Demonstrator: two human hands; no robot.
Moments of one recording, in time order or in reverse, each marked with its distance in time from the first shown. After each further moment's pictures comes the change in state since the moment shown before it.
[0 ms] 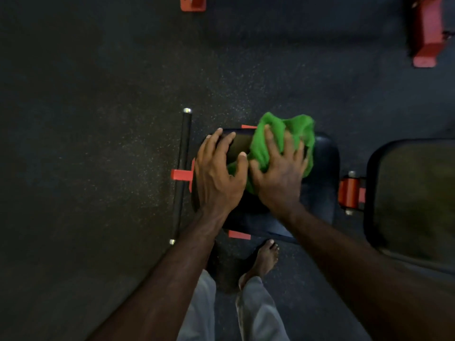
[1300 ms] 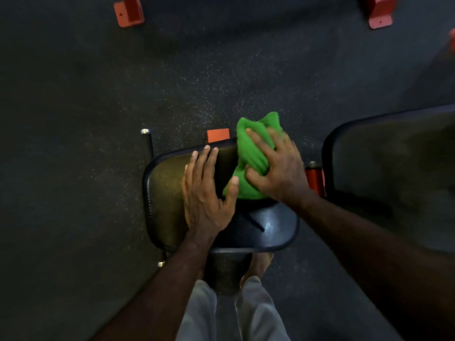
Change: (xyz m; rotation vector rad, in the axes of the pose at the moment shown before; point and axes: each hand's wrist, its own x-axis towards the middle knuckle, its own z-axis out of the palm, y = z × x) left_hand -0.014 0.034 0.064 0.240 -0.174 0.202; right_hand 0.036 0.120 -0.037 0.060 -0.042 -0.068
